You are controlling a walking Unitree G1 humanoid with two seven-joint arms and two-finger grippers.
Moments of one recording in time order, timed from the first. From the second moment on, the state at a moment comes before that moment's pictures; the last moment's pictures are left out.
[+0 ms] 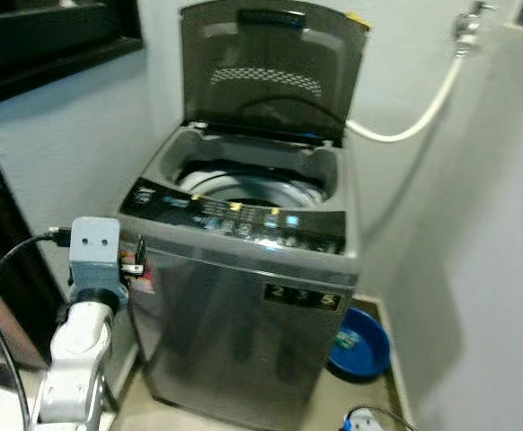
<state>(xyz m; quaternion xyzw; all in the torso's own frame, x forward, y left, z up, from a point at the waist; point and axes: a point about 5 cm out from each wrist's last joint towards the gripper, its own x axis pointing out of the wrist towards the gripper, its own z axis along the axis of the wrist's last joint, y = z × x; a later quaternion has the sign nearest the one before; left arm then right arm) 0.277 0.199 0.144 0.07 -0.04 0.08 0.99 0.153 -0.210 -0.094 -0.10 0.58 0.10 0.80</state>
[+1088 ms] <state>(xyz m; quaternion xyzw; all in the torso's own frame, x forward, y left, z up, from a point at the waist) 0.255 0.163 0.074 0.06 0.03 -0.03 1.00 0.164 -0.207 -0.091 -0.12 0.57 0.10 0.81</state>
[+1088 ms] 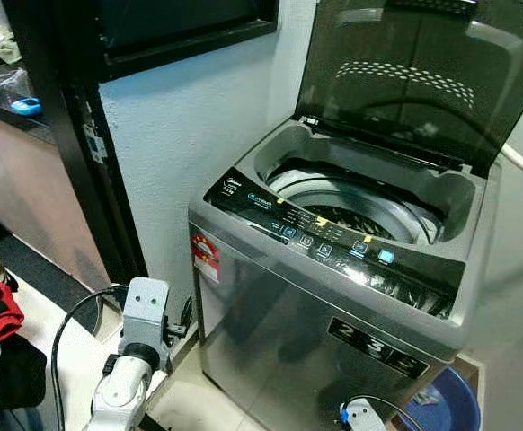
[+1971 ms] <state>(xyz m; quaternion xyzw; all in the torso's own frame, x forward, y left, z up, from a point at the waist) 0.262 0.163 0.069 0.09 0.04 -0.02 1.00 0.164 -0.202 -0.091 -0.12 0.57 0.10 0.81</state>
